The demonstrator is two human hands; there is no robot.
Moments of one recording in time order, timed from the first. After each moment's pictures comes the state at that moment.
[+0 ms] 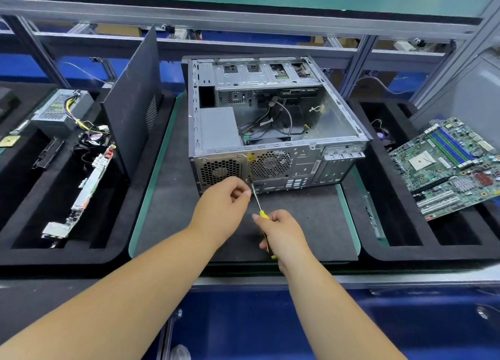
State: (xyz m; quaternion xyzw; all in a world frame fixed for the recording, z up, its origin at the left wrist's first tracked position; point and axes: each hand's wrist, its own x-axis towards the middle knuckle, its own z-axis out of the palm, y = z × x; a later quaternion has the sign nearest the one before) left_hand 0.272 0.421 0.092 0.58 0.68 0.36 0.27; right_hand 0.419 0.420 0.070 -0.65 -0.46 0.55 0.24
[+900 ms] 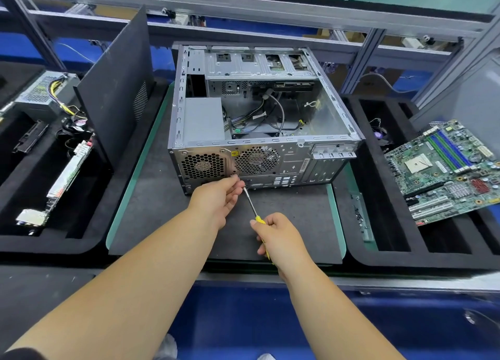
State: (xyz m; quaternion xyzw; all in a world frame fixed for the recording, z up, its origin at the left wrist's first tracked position) left_hand 0.303 0.464 0.075 0.04 0.58 0.55 0.60; right_hand 0.456 0.427 0.053 -0.64 -0.52 0.53 0.19
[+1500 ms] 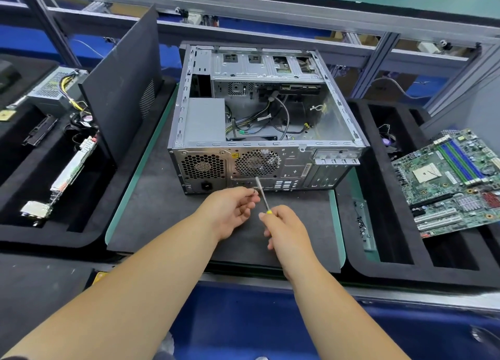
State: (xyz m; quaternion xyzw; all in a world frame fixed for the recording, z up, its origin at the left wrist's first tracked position) left_hand 0.326 0.456 0.082 0.10 0.56 0.49 0.66; right_hand 0.467 0.441 0.065 -0.61 -0.51 0.55 0.27
